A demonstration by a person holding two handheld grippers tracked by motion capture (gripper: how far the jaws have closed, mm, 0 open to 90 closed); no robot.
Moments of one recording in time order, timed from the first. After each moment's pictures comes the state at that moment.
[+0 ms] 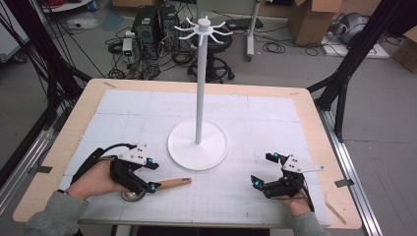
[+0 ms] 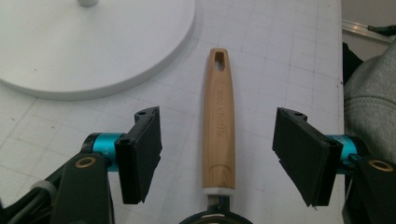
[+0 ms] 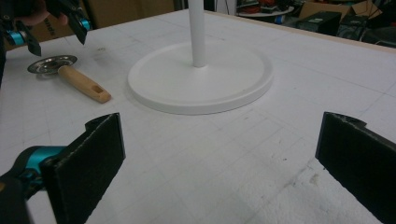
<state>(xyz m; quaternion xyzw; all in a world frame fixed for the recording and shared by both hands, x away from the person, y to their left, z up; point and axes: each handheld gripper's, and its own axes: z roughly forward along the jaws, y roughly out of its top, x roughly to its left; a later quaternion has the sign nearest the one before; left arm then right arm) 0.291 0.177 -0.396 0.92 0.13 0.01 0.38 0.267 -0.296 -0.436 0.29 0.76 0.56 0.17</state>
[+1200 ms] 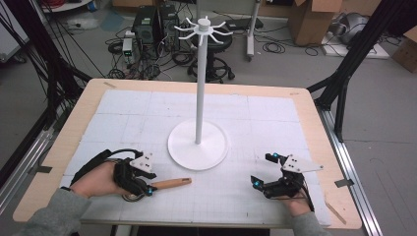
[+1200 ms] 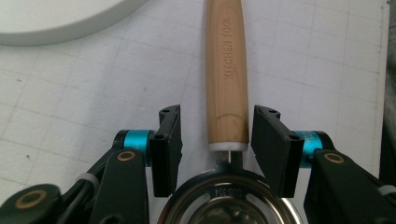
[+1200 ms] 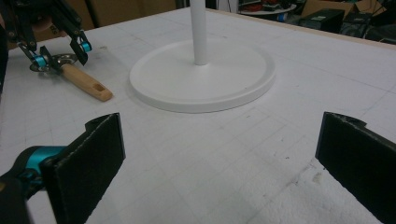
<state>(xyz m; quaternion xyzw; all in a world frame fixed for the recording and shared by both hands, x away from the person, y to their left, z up) 0.291 0.173 -0.413 0.96 0.10 0.02 0.27 0.268 -0.296 -0.437 0.28 0.76 0.56 0.16</state>
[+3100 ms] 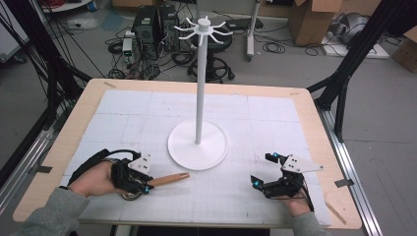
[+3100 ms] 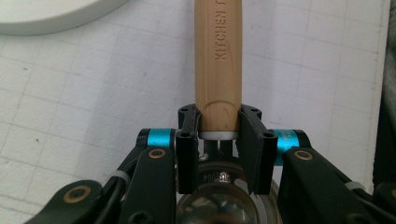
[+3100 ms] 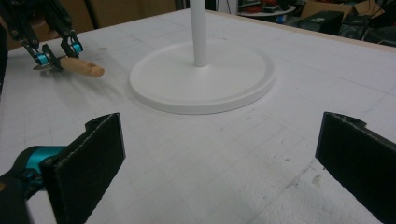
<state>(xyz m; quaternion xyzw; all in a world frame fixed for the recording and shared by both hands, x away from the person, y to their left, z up) 0.287 0.179 -0.407 0.96 0.10 0.03 0.26 0.267 -0.295 -0.436 0.28 0.76 0.56 0.16</state>
